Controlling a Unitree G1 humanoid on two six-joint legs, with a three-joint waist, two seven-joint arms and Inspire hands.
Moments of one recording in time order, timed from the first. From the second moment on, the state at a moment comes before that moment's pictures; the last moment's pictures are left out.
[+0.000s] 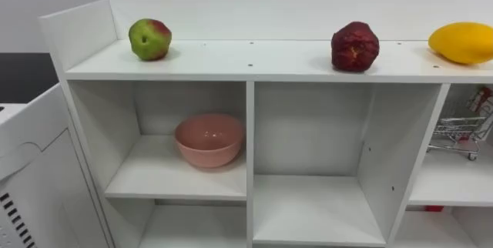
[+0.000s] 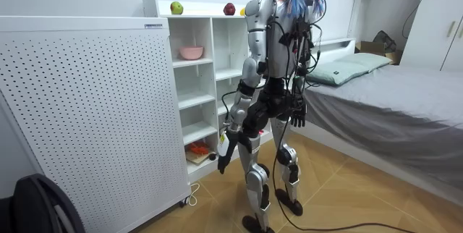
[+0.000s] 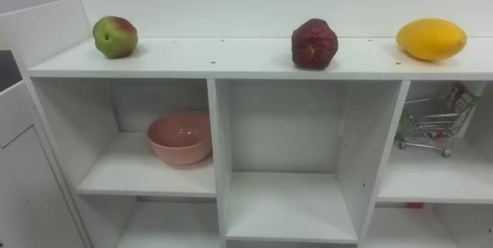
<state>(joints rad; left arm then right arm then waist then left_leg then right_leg) 0.22 0.16 0.05 1.08 0.50 0.17 0.03 0.10 -0.22 -0.02 1.31 -0.16 0.12 -0.05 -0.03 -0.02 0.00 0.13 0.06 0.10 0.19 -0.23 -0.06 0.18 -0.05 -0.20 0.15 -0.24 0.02</state>
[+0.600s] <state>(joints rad) 0.24 0.16 0.11 1.00 0.50 0.09 0.11 0.10 -0.21 -0.28 0.95 0.60 0.04 -0.28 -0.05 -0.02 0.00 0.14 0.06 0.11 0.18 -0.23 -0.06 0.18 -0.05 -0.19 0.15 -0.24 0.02</state>
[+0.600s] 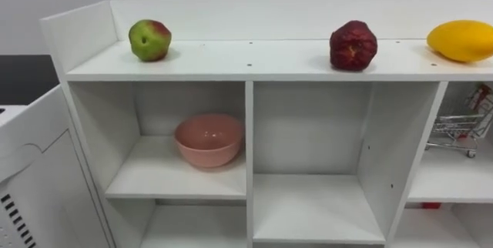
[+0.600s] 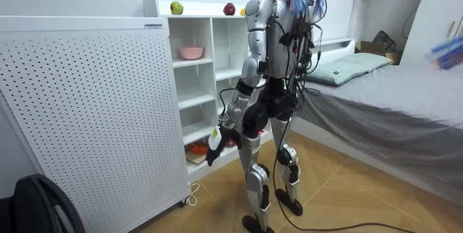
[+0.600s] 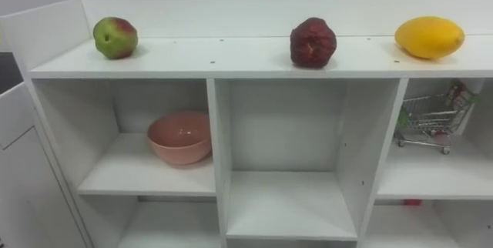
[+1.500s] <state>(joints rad) 0.27 0.18 0.09 0.99 0.47 0.02 0.15 -0.13 -0.29 -0.29 -0.22 0.18 -0.14 -0.61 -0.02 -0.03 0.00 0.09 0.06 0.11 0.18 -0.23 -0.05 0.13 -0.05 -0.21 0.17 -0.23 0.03</state>
